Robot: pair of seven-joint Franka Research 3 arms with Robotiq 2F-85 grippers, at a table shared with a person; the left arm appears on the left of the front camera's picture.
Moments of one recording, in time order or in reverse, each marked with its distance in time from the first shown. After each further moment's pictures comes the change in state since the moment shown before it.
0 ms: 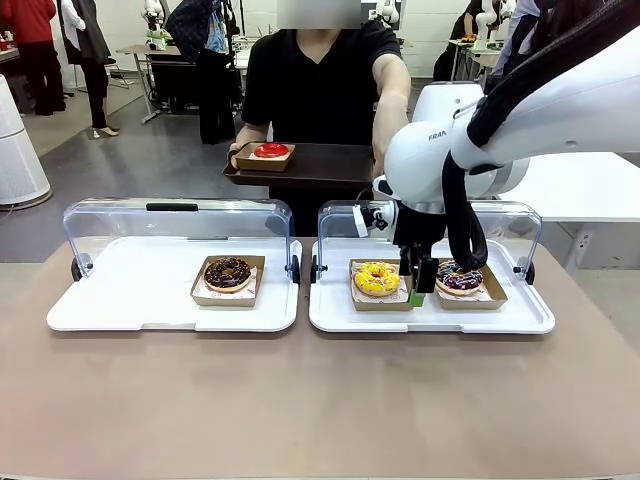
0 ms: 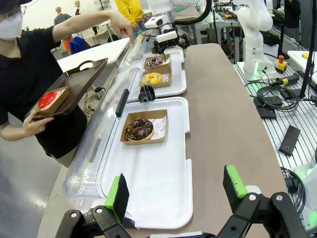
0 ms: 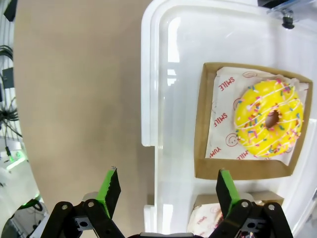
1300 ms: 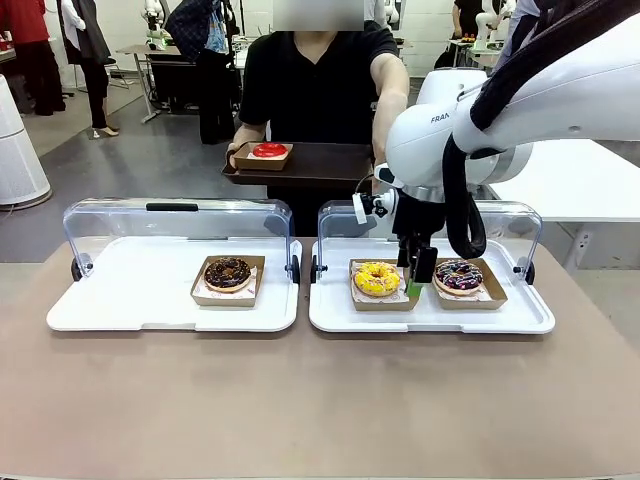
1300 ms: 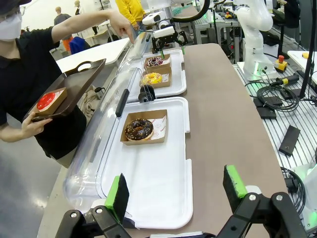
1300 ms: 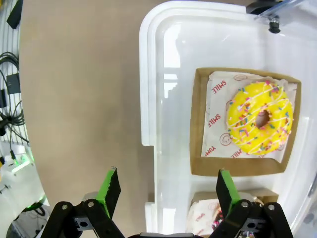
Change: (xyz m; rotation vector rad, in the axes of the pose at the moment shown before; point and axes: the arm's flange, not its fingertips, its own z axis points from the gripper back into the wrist) left arm 0.000 0.000 0.000 0.000 0.000 0.000; right arm 0.003 -0.003 0.020 0.007 -0.028 -0.017
